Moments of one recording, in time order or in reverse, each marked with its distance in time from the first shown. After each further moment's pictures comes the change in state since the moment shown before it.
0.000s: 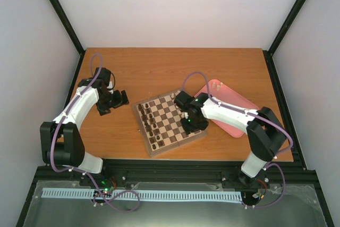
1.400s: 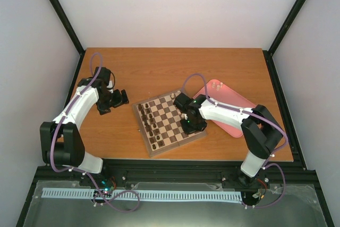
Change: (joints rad) left arm 0.000 0.000 0.009 -0.001 0.001 0.000; right arm -0.005 0.018 -0.019 0.046 0.013 0.029
